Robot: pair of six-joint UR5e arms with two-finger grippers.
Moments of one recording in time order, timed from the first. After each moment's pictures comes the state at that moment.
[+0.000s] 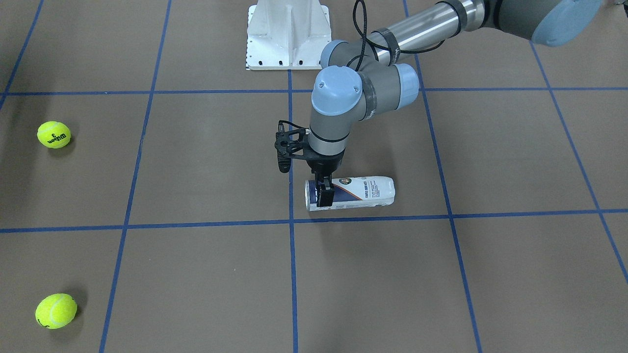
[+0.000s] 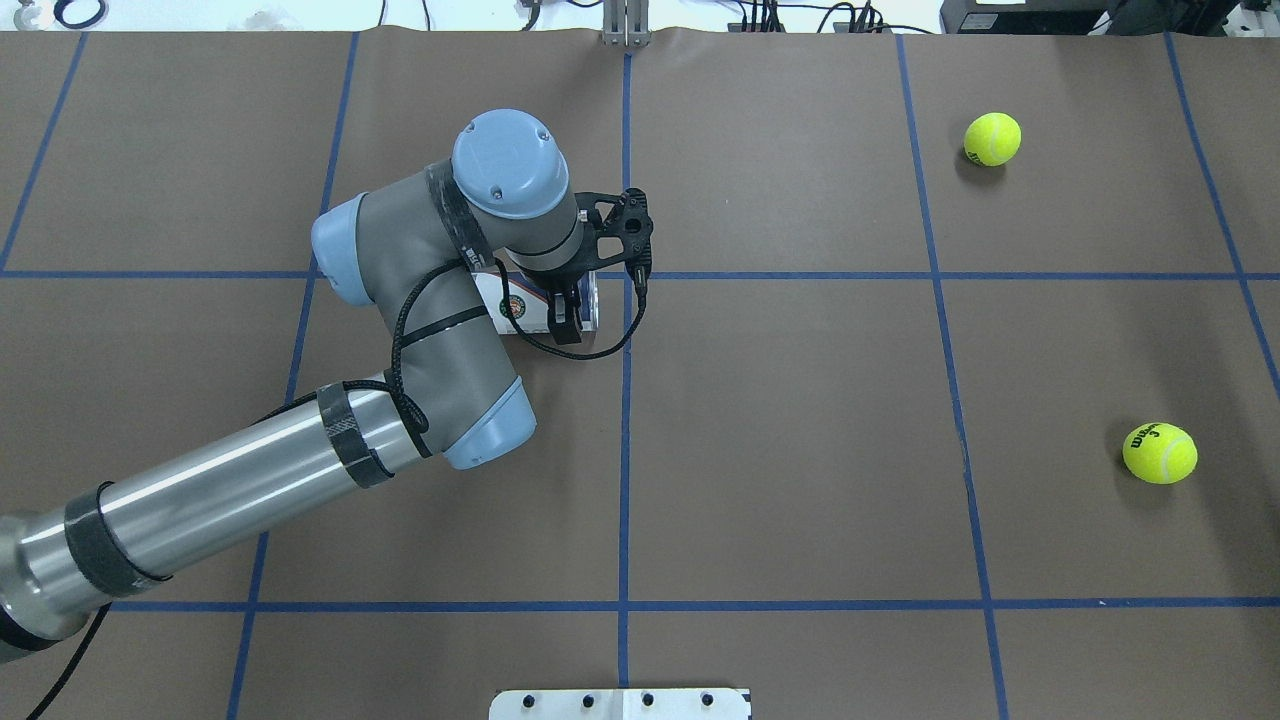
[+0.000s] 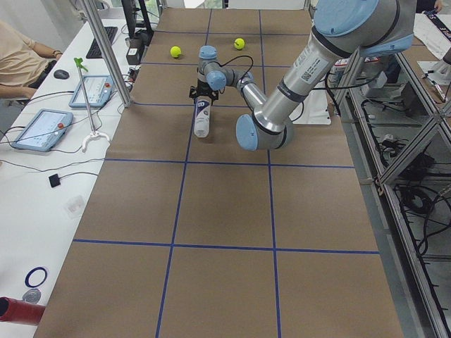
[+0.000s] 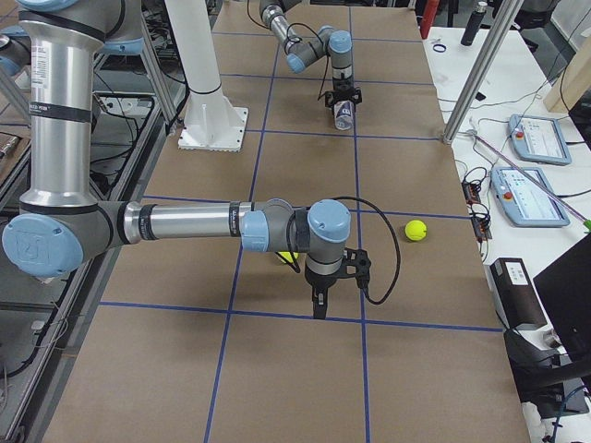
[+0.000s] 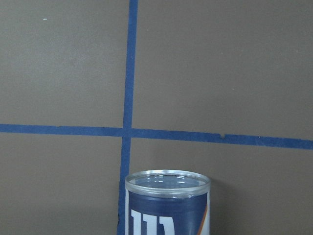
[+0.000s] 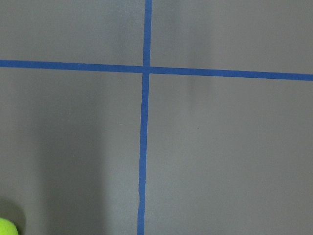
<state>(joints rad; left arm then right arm) -0.61 -2.44 -1.33 -1.78 -1.87 0.33 1.52 -1.67 1.75 -1.61 2.25 0.04</state>
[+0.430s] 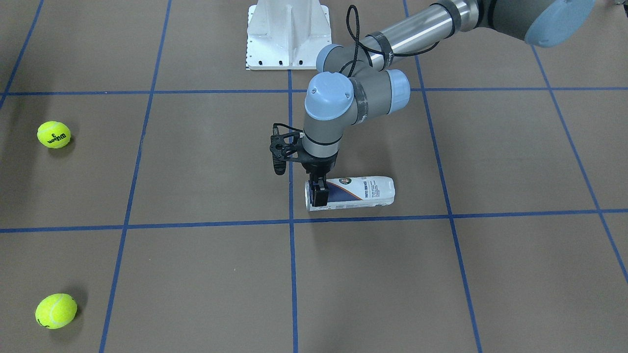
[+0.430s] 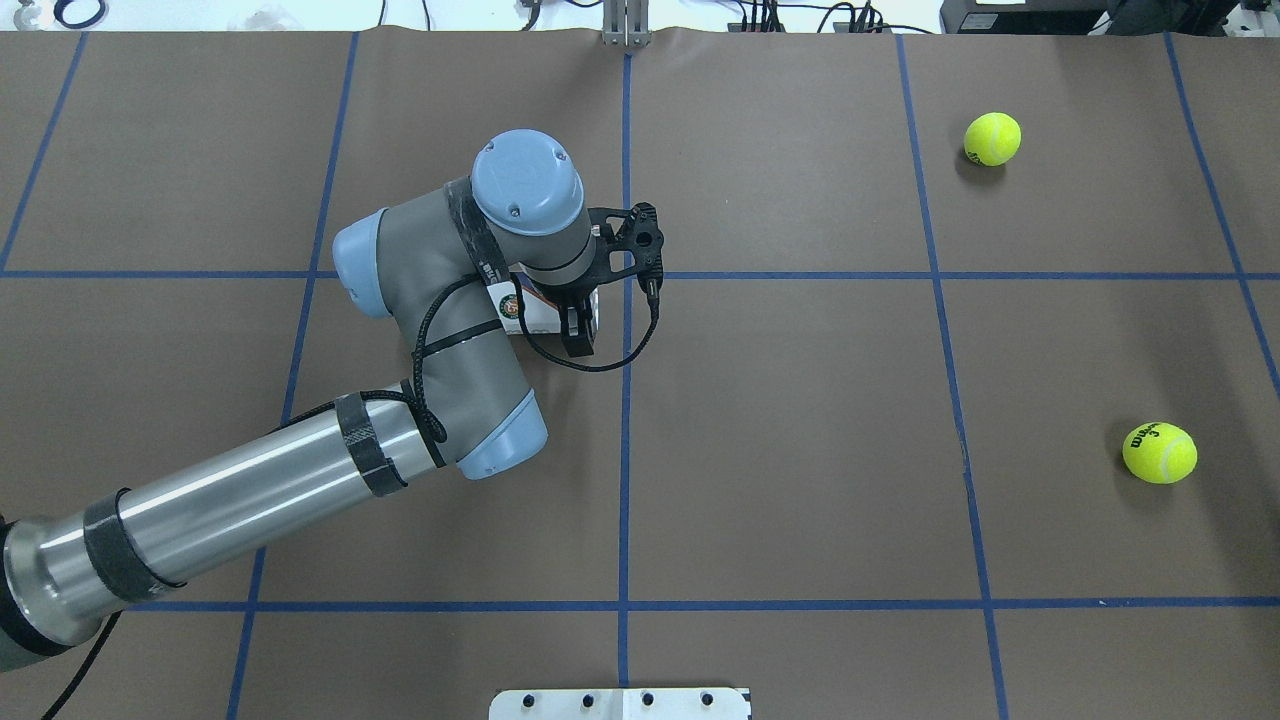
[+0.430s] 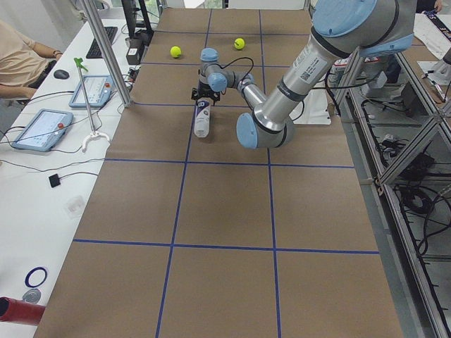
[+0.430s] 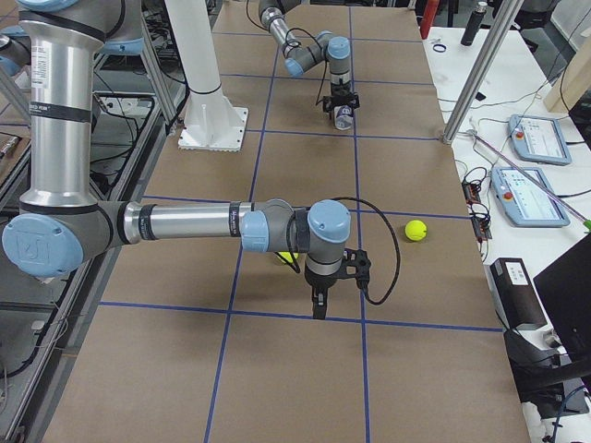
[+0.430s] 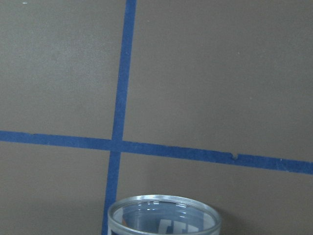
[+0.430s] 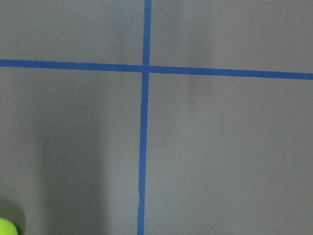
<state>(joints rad) -0.59 -2.45 -1.30 -1.80 -1.87 0.30 1.52 -1.68 1.75 -1.61 2.25 0.04</state>
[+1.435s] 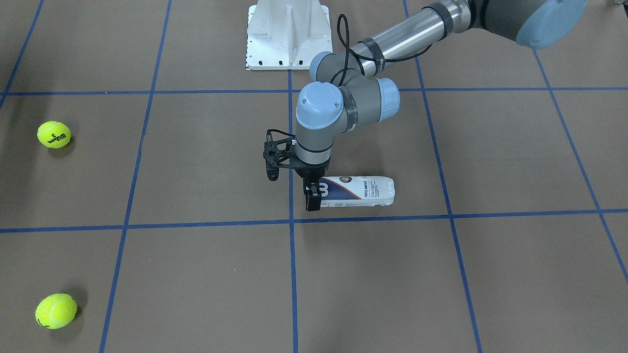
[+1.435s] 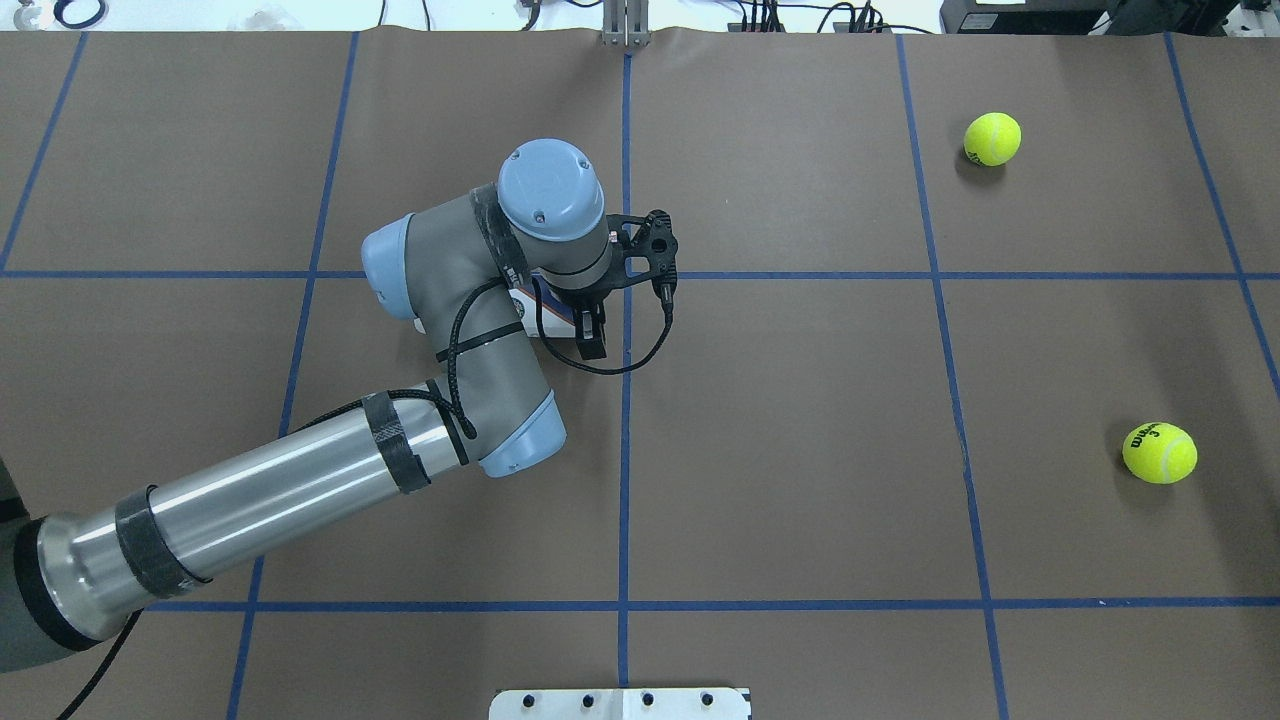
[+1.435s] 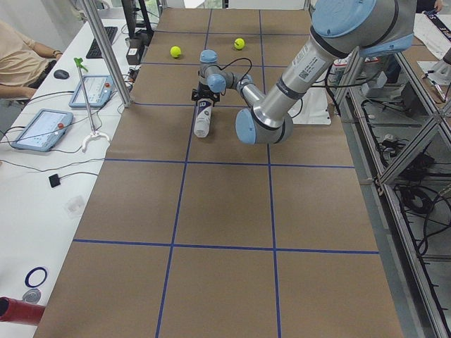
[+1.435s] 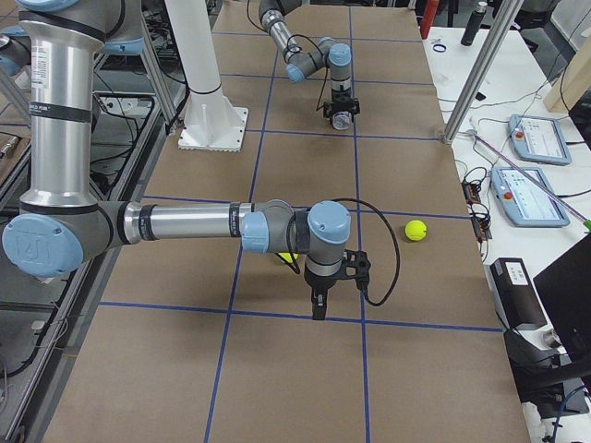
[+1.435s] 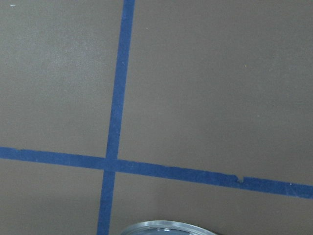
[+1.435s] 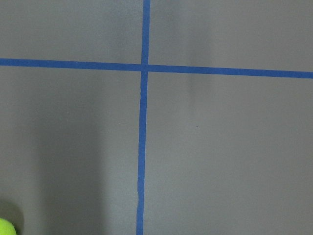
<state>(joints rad) -0.58 -2.49 -1.22 -1.83 -1.86 0.30 1.52 -1.67 1.74 -1.61 2.25 0.03</state>
